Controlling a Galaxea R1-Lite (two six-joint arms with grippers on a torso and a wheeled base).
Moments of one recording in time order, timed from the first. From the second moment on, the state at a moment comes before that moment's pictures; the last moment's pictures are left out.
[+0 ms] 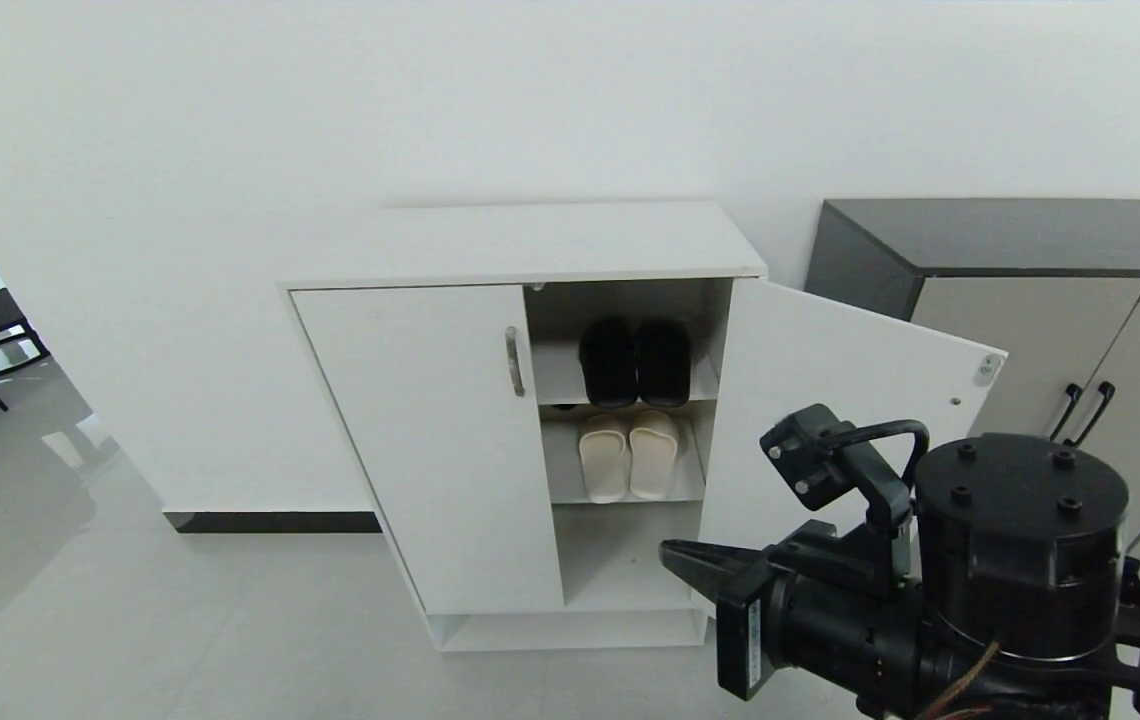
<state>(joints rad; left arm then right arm) 0.00 0.00 0.00 0.00 0.00 -0.01 0.98 1.63 -0.67 -0.69 -0.11 0.32</state>
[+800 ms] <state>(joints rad) 0.00 0.00 0.00 0.00 0.00 -0.01 0.98 1.64 -0.67 -0.69 -0.11 0.32</state>
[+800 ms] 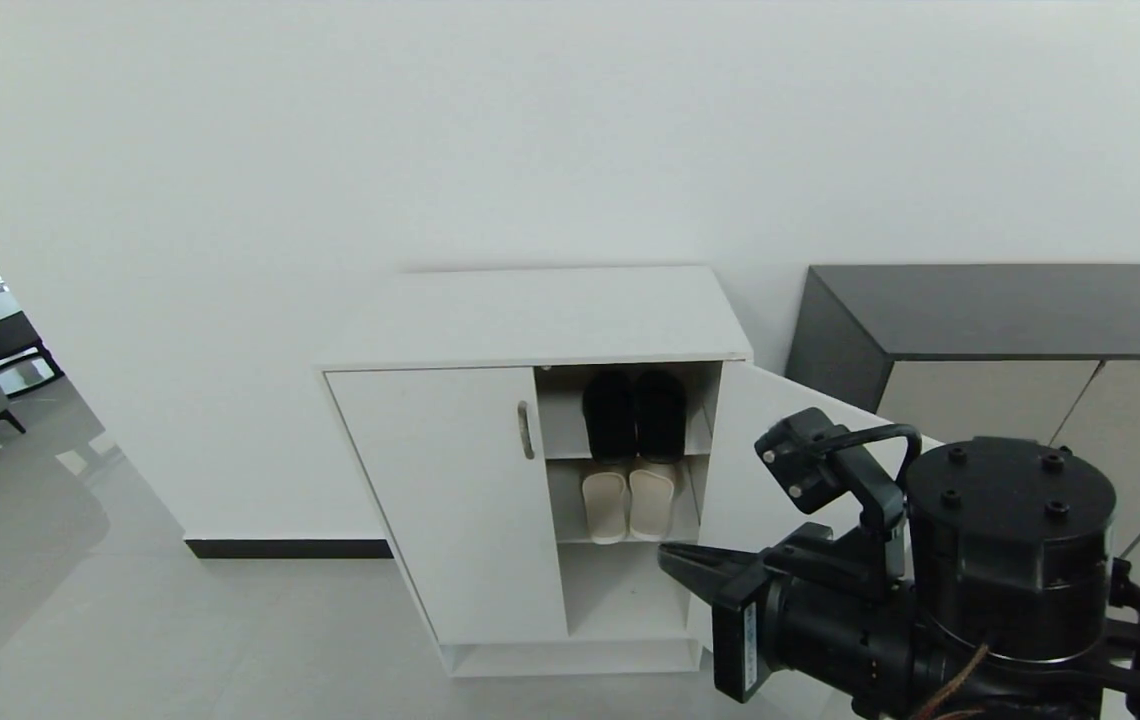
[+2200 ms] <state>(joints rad) 0.00 0.00 0.00 0.00 0.00 -0.01 1.00 1.65 -0.60 -0.77 -0.09 0.26</state>
